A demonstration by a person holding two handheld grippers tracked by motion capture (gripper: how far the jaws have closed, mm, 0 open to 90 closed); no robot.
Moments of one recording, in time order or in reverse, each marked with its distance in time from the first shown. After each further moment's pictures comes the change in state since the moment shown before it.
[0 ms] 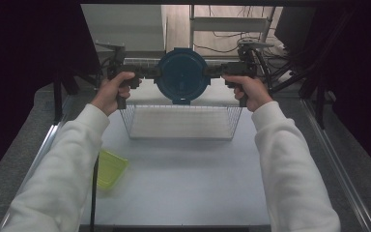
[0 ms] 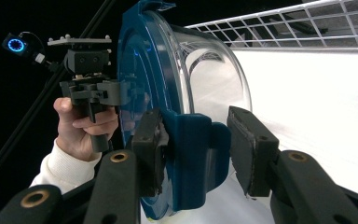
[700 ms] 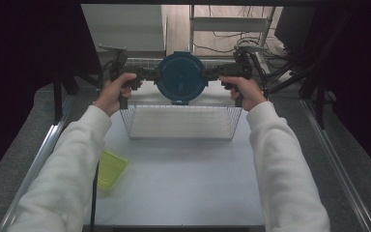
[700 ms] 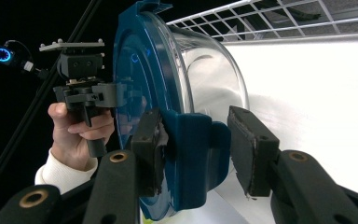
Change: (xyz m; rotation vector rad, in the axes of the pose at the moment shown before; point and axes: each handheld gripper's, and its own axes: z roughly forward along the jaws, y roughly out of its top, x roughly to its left) left arm 0.023 0.001 0.008 0.000 0.023 -0.052; right arm -0.023 0.003 0.016 0.015 -0.022 0.069
